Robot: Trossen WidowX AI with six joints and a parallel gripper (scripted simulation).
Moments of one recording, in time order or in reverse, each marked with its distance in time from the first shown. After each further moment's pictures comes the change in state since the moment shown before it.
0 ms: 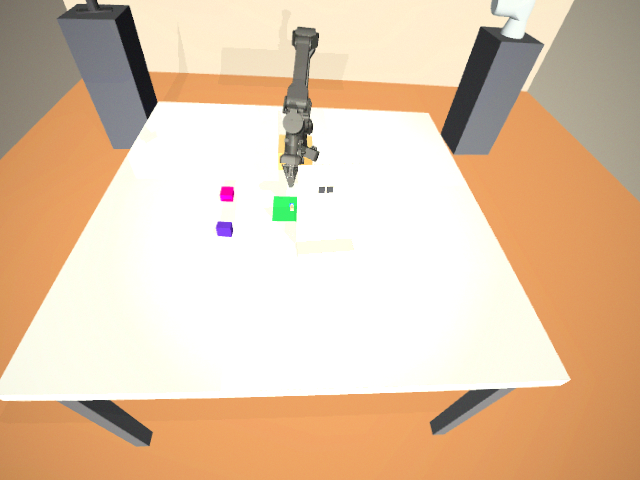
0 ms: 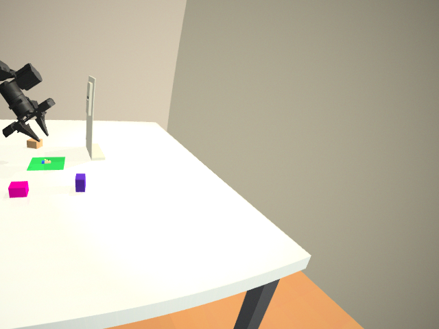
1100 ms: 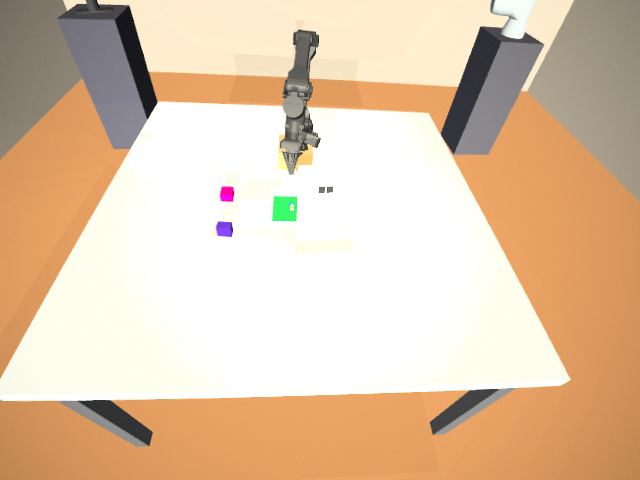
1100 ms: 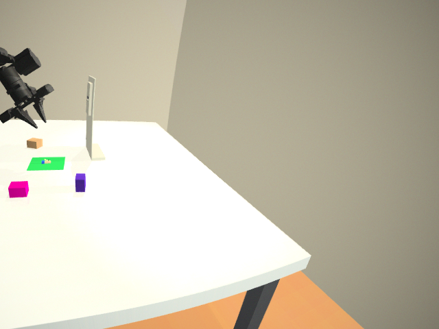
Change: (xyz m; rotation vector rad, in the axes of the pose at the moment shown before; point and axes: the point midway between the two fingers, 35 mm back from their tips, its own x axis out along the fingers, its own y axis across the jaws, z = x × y) arm -0.041 -0.021 0.000 0.000 0.000 0.006
